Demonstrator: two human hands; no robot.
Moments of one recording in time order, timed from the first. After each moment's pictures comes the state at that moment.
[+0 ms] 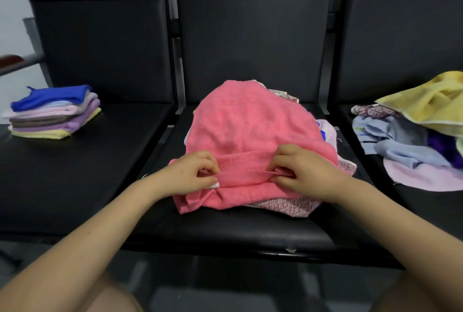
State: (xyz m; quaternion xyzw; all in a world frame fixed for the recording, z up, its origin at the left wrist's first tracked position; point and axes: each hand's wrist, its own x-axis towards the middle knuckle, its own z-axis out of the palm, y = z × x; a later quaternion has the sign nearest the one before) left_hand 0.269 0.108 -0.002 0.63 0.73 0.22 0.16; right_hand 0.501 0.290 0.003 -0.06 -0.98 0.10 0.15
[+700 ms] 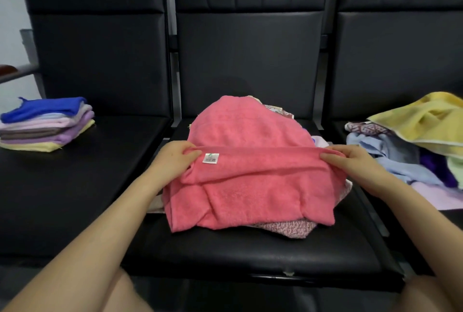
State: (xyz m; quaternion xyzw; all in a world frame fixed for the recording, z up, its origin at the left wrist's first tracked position) left_hand 0.235 0.142 0.010 0.42 0.82 0.37 0.08; right_hand 0.546 0.361 0.014 -0.34 -0.78 0.47 0.25
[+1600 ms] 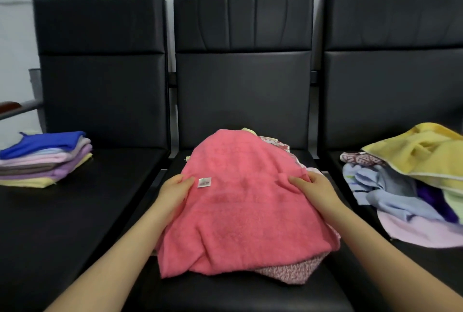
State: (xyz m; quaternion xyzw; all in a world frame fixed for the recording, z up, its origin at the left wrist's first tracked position) left_hand 0.224 0.172 -0.011 0.20 0.75 0.59 0.23; right_hand 0.482 0.353 0.004 -0.41 -0.72 0.46 0.32
